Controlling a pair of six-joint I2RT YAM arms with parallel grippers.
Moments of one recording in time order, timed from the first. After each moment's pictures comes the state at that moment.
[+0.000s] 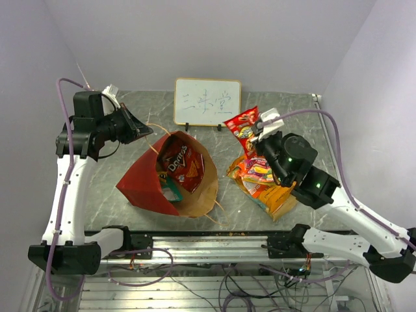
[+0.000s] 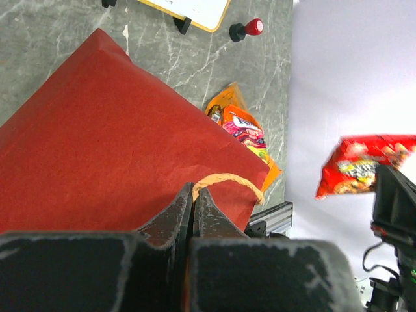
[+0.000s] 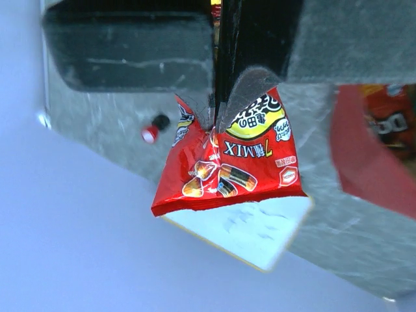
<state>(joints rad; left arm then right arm) -0.03 1.15 1.39 -0.86 0.52 -0.64 0.95 0.92 1.06 -0.13 0.51 -0.33</state>
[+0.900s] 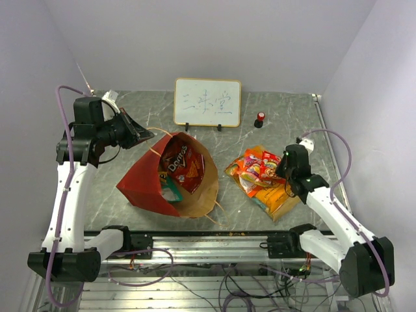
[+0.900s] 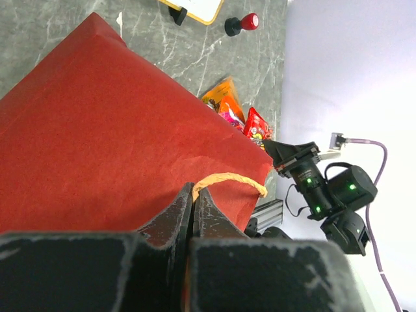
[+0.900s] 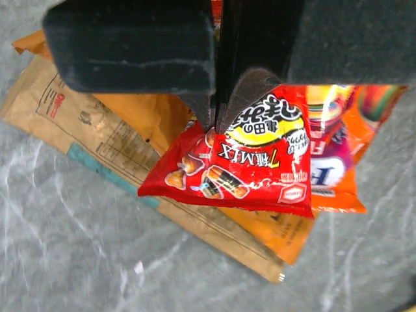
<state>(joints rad) -0.03 1.09 1.33 -0.84 0.53 -0.68 0.27 0.95 0.58 -0.29 0.31 0.49</state>
